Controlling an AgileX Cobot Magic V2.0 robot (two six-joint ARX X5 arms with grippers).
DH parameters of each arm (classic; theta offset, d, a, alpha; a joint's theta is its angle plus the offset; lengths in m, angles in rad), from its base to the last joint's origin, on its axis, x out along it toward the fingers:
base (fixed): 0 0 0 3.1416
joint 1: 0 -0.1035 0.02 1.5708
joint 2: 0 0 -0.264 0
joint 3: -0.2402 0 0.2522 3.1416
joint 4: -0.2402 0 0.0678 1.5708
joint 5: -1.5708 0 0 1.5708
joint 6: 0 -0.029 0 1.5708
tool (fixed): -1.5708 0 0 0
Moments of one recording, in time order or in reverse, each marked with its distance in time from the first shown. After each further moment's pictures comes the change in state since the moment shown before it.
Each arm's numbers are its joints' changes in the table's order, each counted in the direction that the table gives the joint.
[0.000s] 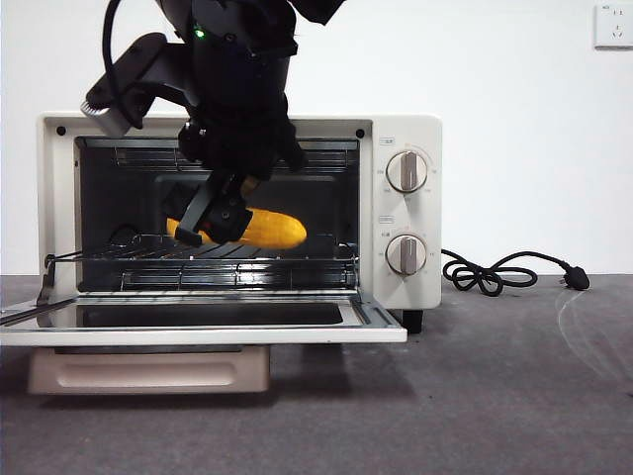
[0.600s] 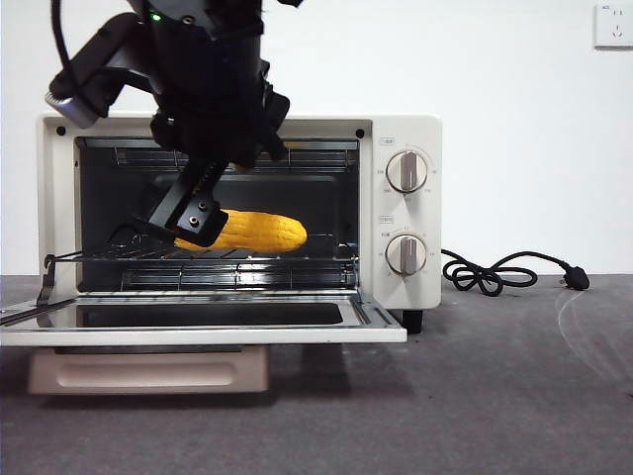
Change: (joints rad) left arm 0.000 0.000 0.000 -0.001 0.000 0.000; right arm -0.079 0.000 0.000 0.000 0.159 -0.044
